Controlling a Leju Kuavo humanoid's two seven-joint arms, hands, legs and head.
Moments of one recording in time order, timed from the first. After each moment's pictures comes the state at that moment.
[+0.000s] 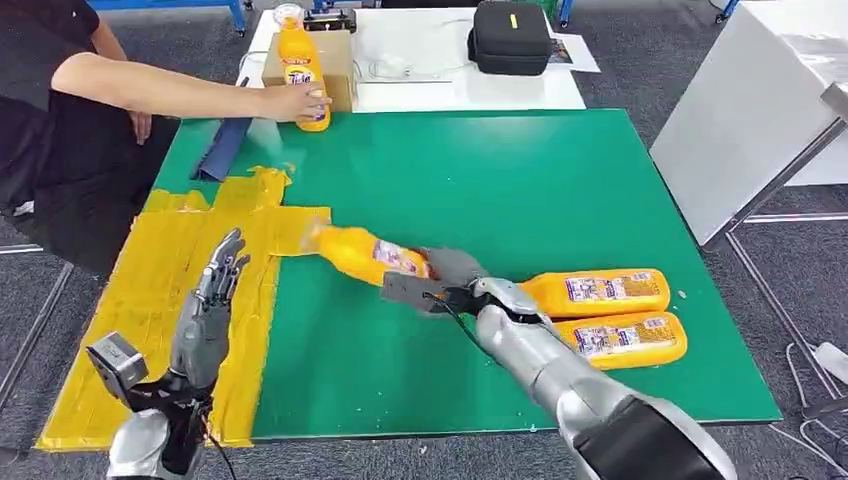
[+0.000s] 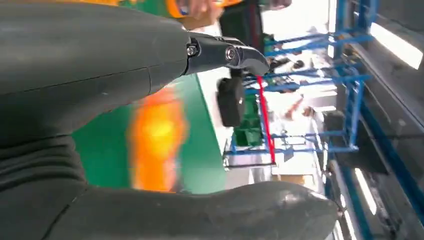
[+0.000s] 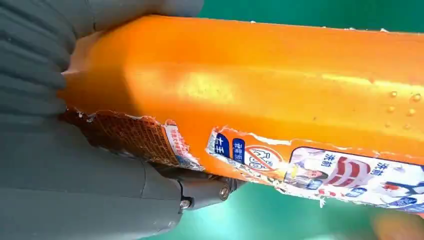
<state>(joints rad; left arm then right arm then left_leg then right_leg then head) 0.05 -0.11 0.03 -1.63 -0.02 -0.35 -0.50 -0.75 0.19 0.63 -0.47 0.48 -0.09 -0.17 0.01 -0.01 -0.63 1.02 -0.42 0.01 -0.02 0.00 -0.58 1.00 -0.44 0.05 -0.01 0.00</state>
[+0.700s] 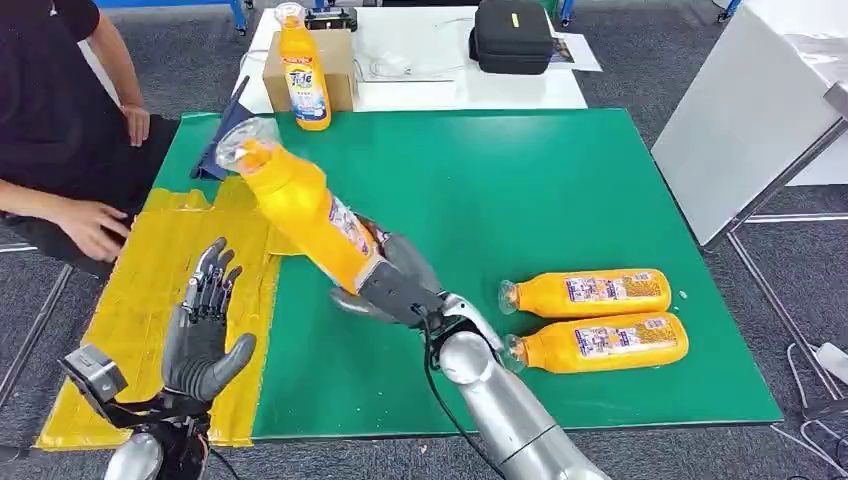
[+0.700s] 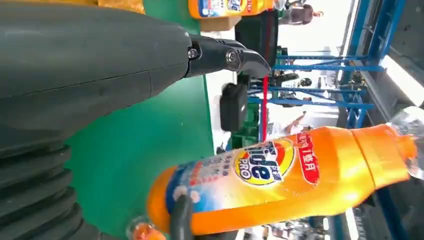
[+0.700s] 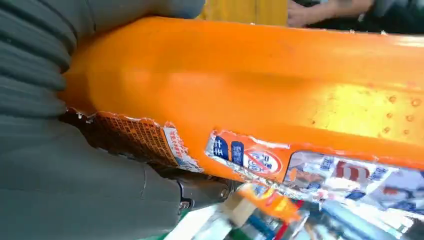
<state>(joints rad) 0.12 -0.16 0.03 -1.73 0.09 -0.31 -0.41 -0.44 0.28 0.52 -1.10 0.36 0.01 -0.22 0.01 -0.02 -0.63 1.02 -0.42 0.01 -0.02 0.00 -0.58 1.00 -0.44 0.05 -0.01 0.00</state>
